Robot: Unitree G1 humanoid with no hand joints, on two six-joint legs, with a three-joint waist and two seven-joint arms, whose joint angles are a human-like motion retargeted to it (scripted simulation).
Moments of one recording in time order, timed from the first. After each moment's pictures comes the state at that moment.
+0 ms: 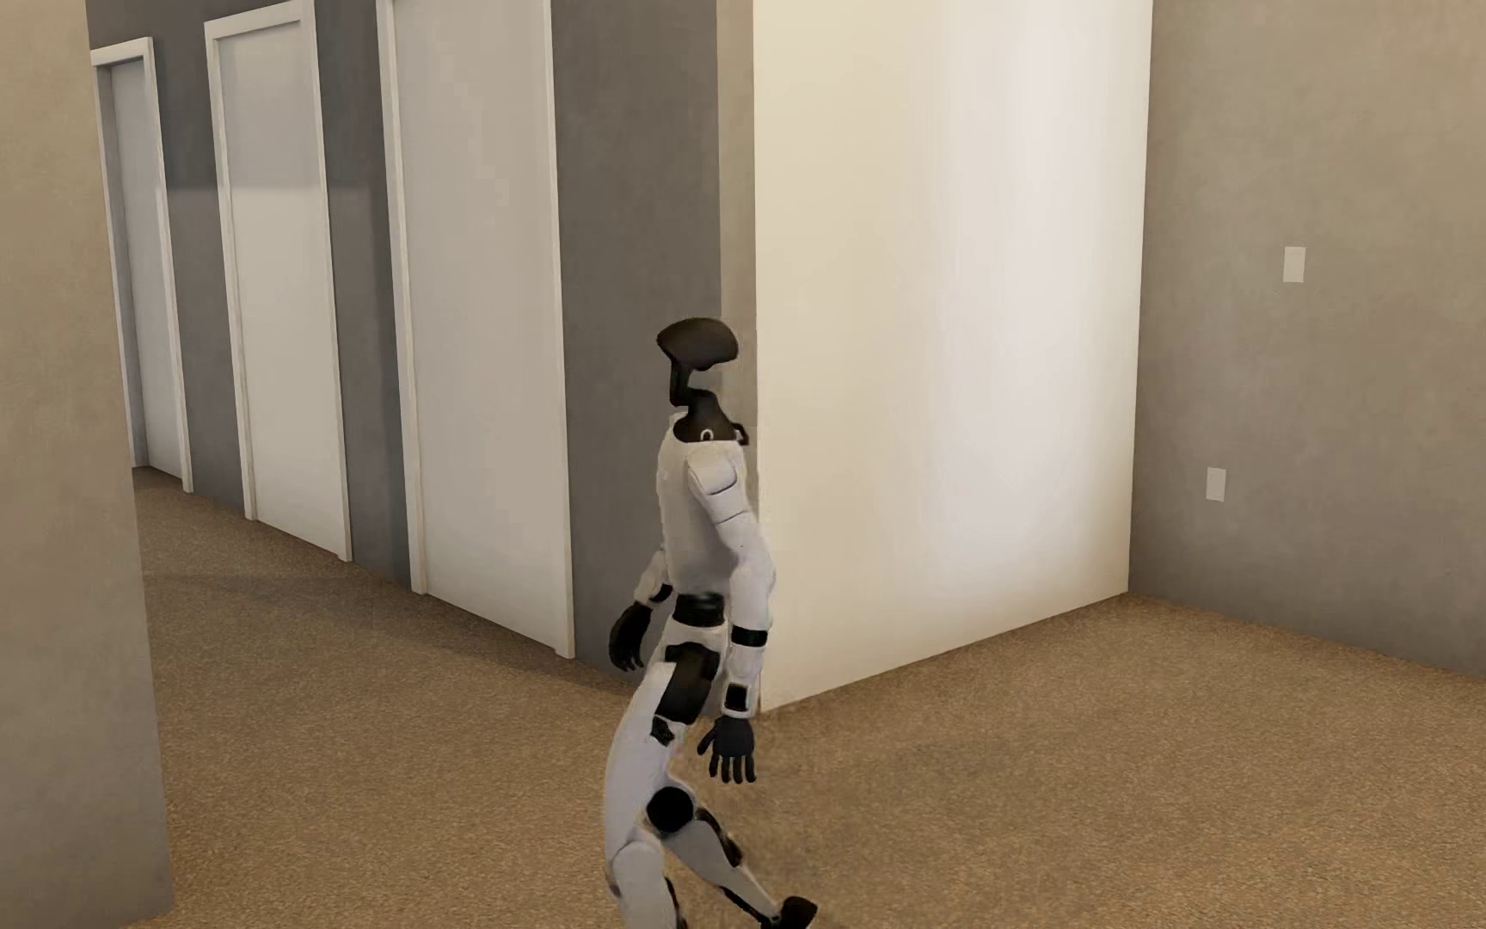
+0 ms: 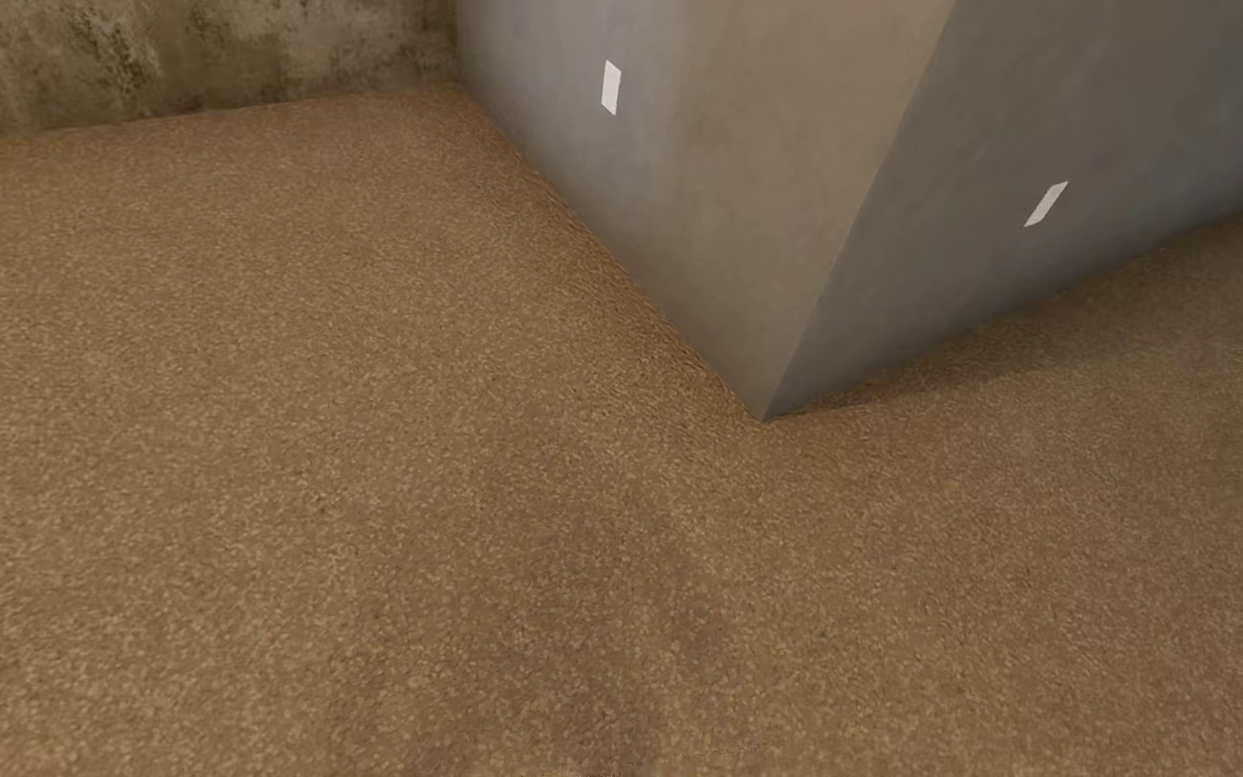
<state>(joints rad) -0.16 -0.05 0.23 0.20 0.14 -0.09 0.00 0.00 0.13 0.69 0.91 0.36 0.16 -0.07 0.14 0.41 -0.37 0.00 0.00 -0.39 0.57 0.98 0.75 0.00 0.00 0.00 0.00 0.00 0.00</state>
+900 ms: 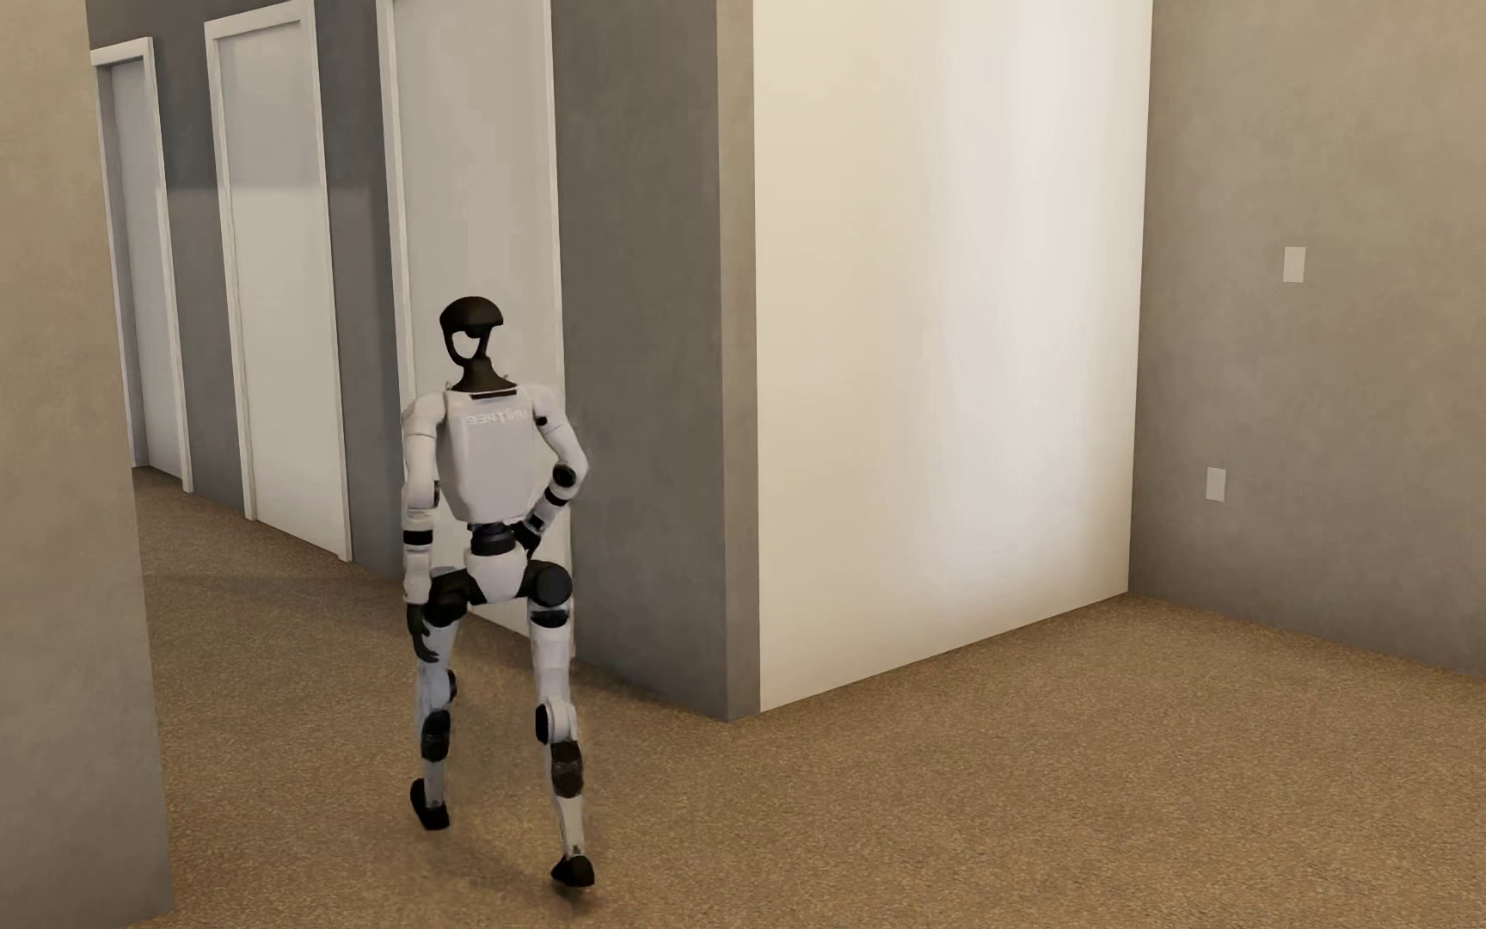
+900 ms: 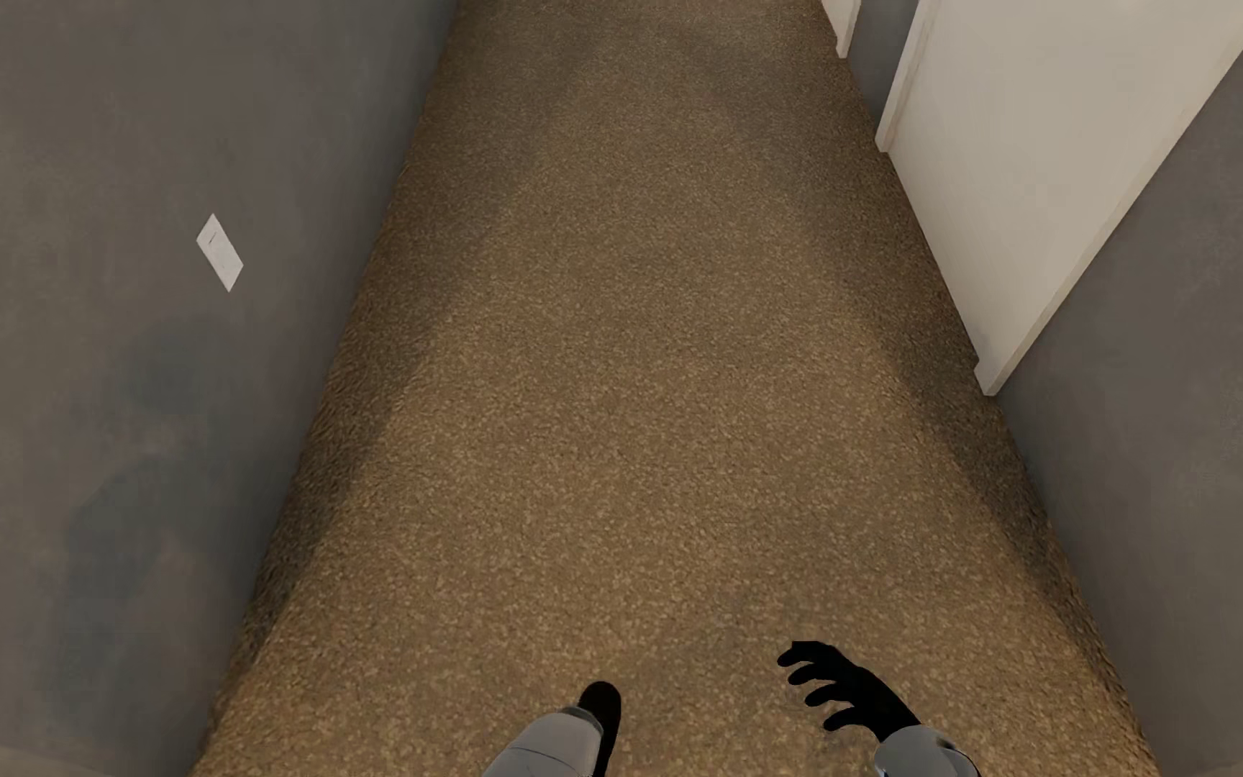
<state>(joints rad) -0.53 0.36 0.37 0.13 0.12 0.08 0.00 0.00 0.08 0.47 0.41 0.52 0.06 -0.21 -0.43 0.40 -0.46 0.00 0.00 -0.51 0.41 0.90 0.53 0.00 0.00 0.00 0.00 0.00 0.00</state>
